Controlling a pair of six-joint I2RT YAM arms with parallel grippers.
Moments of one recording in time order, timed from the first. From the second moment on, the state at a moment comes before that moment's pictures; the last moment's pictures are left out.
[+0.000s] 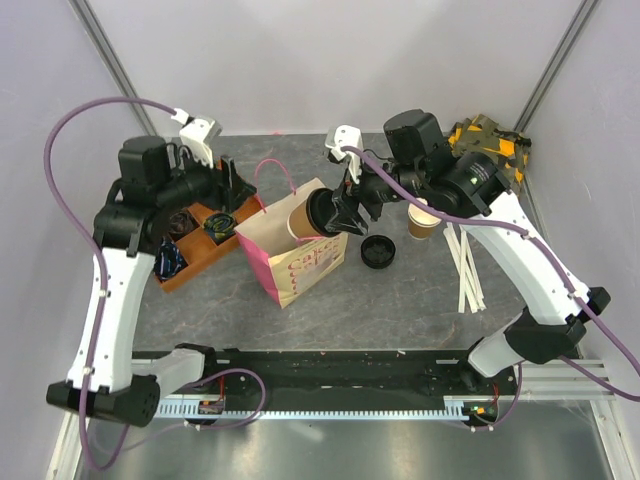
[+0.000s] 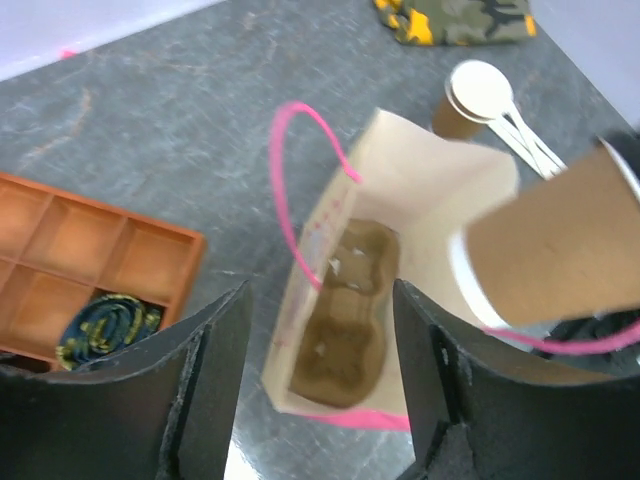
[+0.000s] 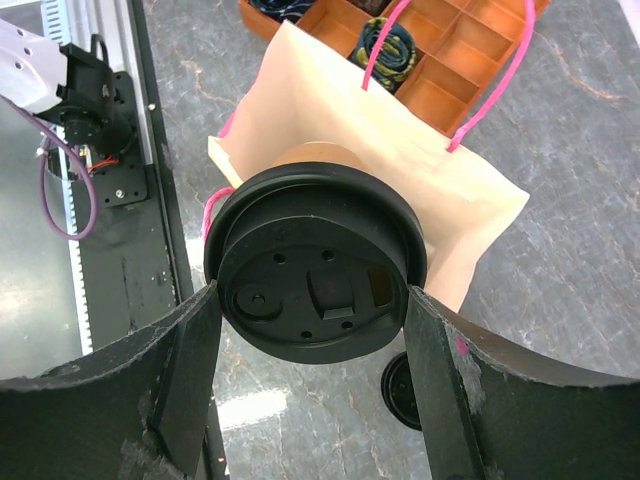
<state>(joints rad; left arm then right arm) -0.16 1.11 1.49 -0.80 0.48 0.03 0.74 1.53 1.99 -1.04 -0.49 -0.31</state>
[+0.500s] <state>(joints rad) -0.13 1.28 1.55 -0.77 0.69 0.05 0.74 1.56 2.08 -0.99 -0.47 -0.28</state>
